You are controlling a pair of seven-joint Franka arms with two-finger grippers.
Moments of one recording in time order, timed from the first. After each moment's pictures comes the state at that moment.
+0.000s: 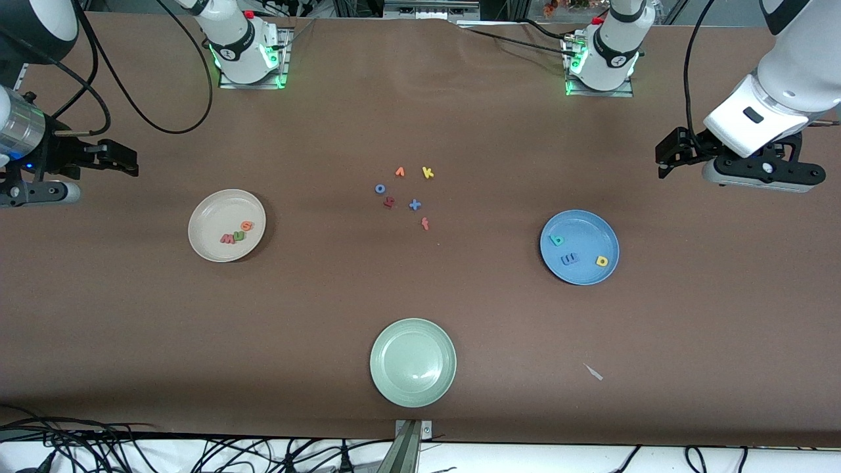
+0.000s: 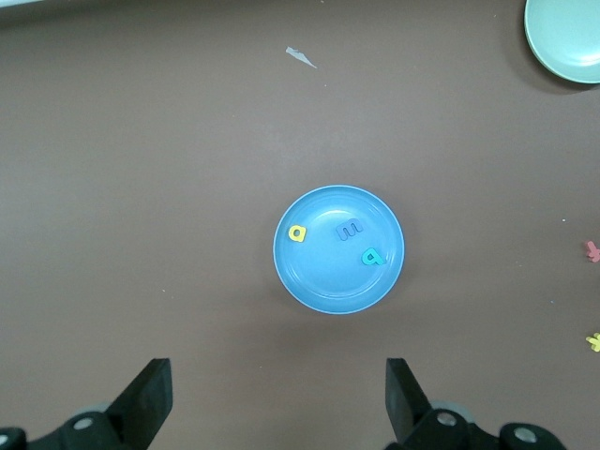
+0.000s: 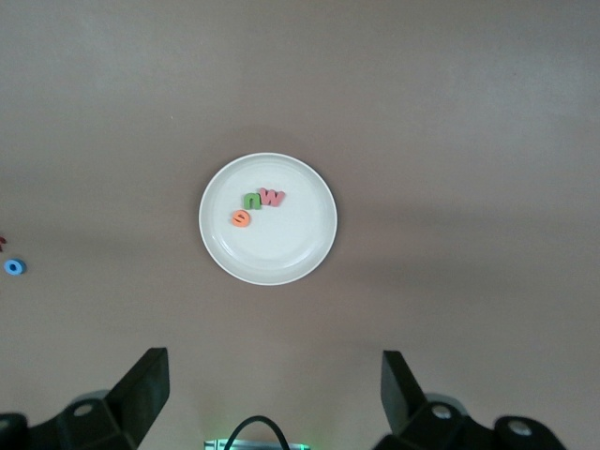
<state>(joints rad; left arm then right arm) -0.03 0.01 -0.13 -1.64 0.04 1.67 -0.03 0.05 0.13 -0.01 -1.51 -0.05 1.50 -0.04</state>
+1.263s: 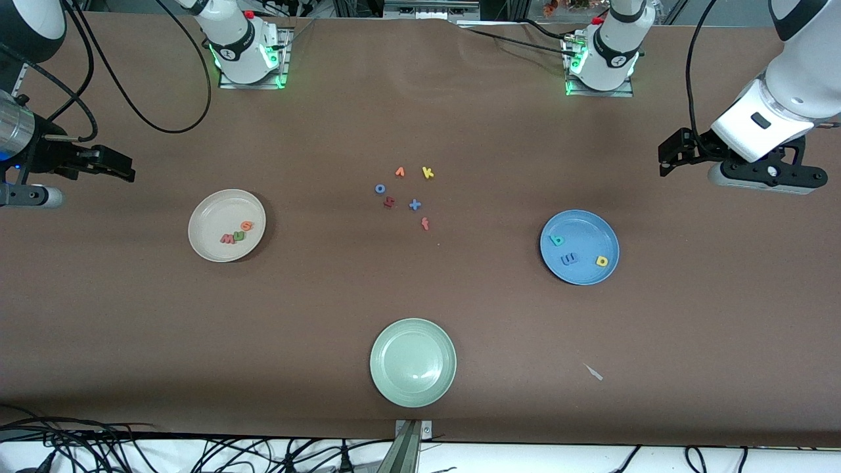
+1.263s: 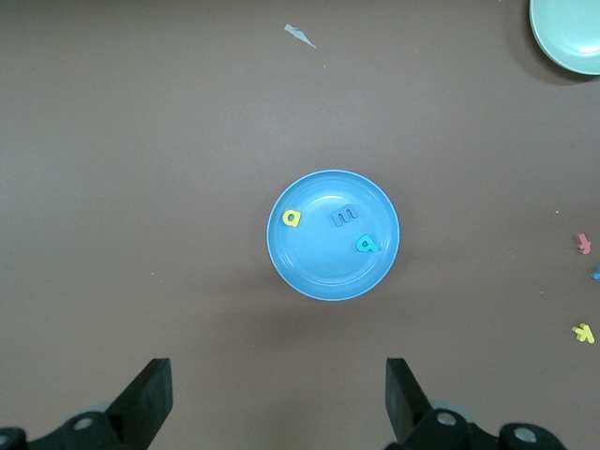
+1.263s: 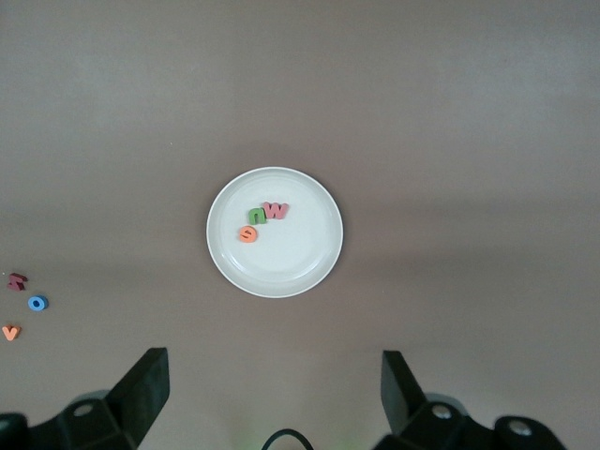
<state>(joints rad) -0.01 0.01 -0.13 -1.64 0.01 1.64 -0.03 0.03 0.13 0.00 -1.51 -0.03 1.53 0.05</state>
